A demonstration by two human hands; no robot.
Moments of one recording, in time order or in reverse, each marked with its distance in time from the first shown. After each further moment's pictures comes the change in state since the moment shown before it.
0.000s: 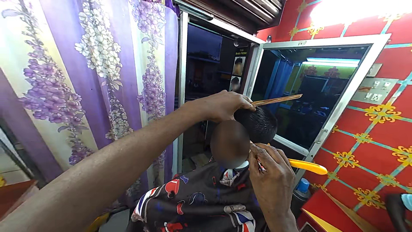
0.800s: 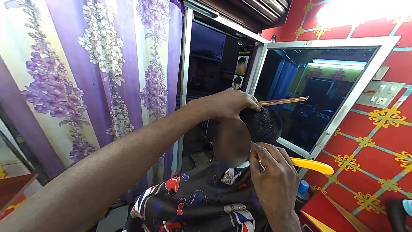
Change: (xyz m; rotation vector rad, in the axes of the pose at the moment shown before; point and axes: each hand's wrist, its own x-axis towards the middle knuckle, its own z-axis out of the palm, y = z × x) left_hand 0.003 -0.003 0.002 0.048 0.019 0.026; right_hand 0.005 -0.002 0.000 -0.076 -0.069 -0.052
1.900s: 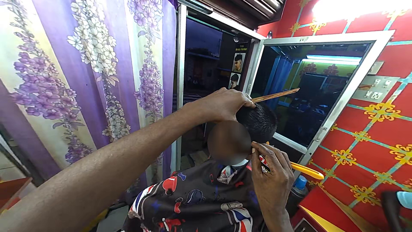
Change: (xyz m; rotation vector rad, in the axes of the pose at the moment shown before) left_hand -0.002 0.018 0.001 0.012 -0.025 -0.164; right_hand -0.020 0.017 0.015 0.188 0.163 0.130
